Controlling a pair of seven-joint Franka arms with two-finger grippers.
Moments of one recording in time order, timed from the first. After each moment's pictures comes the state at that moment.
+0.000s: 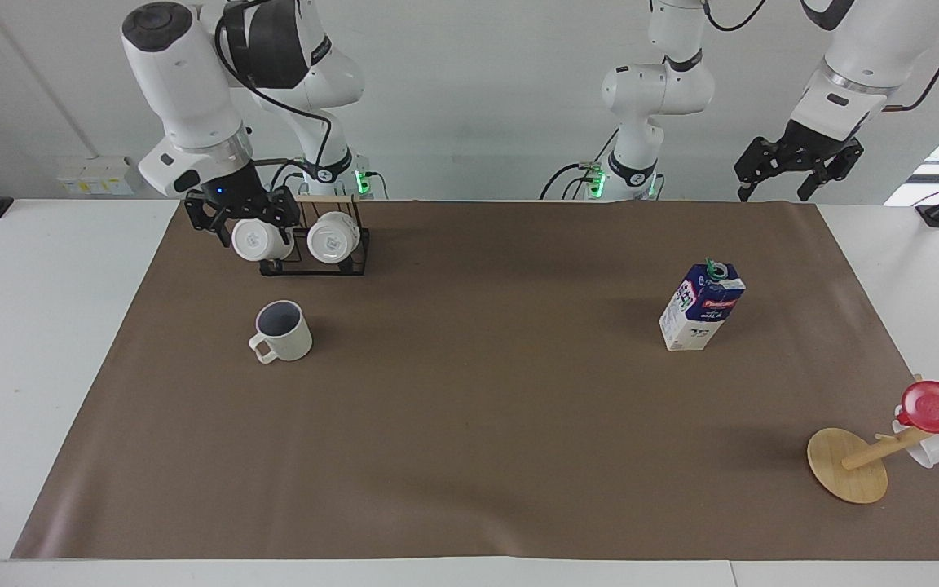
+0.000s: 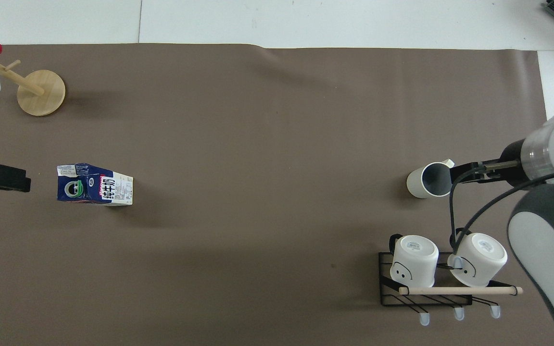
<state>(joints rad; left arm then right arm) -0.10 -0.13 0.04 -1.66 0.01 1.51 0.00 0.17 -0.07 -0.10 -1.87 -0.03 1.80 0.01</state>
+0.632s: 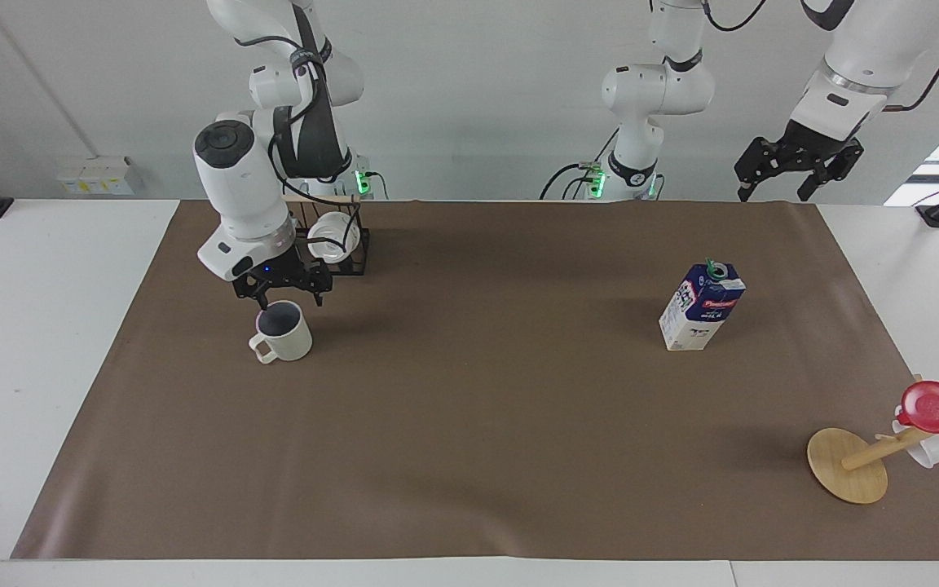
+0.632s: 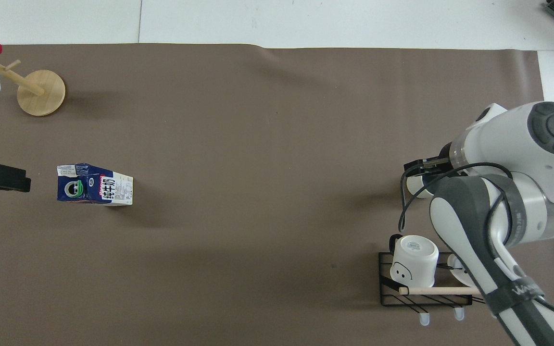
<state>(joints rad) -0.10 -0.13 0.04 -1.66 0.01 1.51 0.00 0.21 0.08 -0.10 -2.00 -0.03 2.09 0.02</state>
